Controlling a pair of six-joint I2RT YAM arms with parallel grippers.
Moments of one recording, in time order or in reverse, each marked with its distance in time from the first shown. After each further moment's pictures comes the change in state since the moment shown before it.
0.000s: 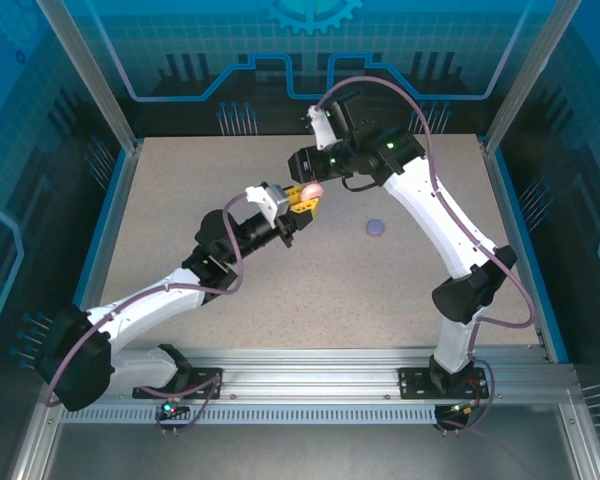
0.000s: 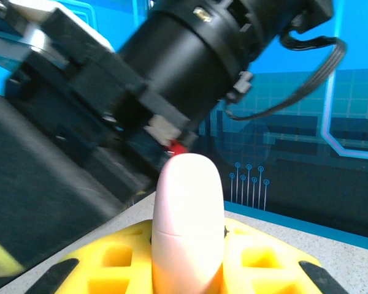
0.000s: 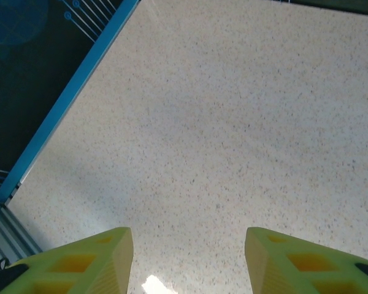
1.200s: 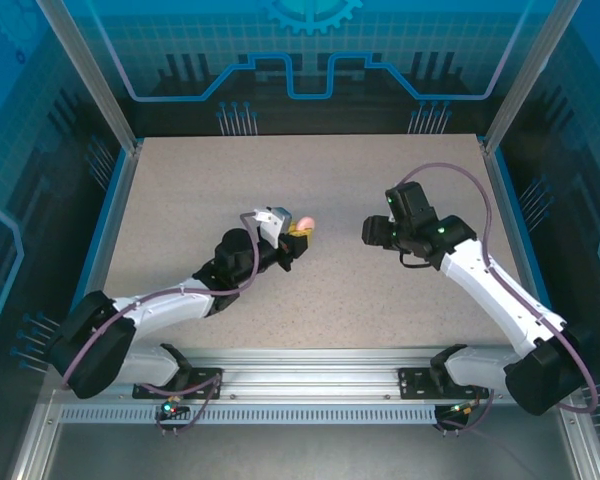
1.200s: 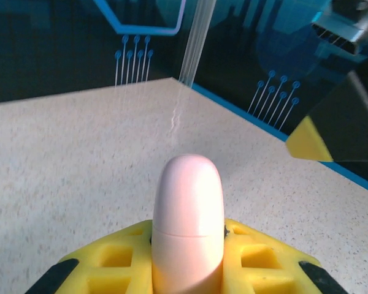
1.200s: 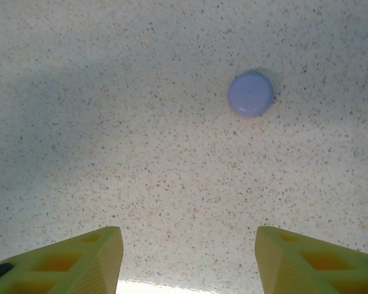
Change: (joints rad) left arm -0.006 0.090 -0.198 -0.066 -0.135 -0.232; right arm -0.159 -0.609 -1.068 0.295 0.270 0.254
